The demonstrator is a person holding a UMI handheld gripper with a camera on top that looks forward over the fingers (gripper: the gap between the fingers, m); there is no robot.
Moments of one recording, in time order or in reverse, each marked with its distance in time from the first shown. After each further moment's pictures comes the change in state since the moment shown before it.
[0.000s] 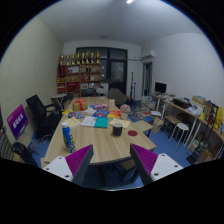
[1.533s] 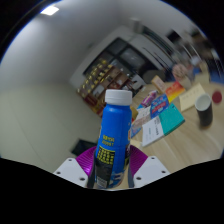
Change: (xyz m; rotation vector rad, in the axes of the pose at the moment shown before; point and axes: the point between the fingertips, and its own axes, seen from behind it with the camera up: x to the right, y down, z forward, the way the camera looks) arm -0.242 -0.090 0.350 0.032 -0.599 0.715
